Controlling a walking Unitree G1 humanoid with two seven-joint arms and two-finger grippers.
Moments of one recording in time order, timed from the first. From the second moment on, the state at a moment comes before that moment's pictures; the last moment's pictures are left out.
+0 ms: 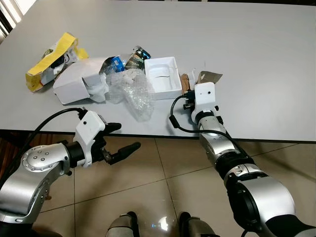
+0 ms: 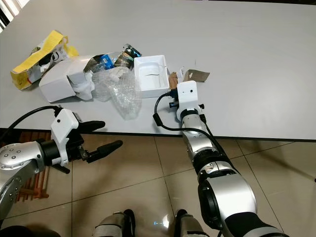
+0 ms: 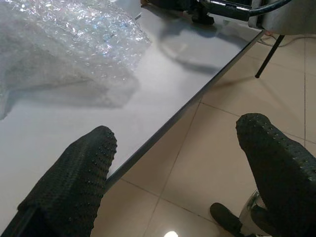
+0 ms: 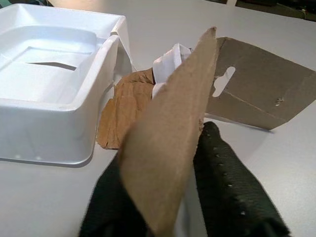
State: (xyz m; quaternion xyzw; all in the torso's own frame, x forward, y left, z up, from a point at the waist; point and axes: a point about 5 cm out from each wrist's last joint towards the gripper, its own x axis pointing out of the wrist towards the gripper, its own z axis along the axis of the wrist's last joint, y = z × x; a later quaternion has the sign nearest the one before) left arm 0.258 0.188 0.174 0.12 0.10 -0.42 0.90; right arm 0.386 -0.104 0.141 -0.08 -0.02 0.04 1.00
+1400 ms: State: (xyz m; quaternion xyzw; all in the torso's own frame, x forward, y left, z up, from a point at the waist) left arm 0.266 0.184 0.177 0.12 0.09 -0.41 0.90; right arm 0.389 -0.119 0.151 -0.12 -0.06 0.01 0.99
